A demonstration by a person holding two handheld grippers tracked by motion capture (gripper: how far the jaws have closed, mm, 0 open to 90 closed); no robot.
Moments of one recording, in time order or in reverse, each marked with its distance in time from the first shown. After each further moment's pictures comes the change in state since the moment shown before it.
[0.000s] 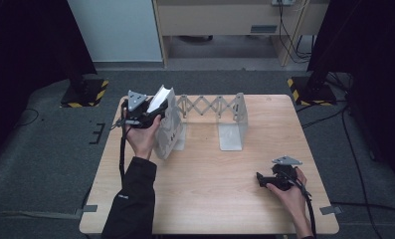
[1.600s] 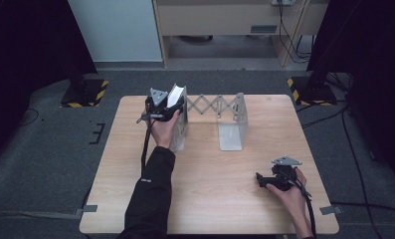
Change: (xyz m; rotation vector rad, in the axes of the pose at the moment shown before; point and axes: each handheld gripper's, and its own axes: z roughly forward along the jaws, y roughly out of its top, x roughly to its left) left arm -0.011 -0.032 0.070 -0.026 0.020 0.030; right arm 0.001 0.000 0.000 -0.003 0.003 -0.001
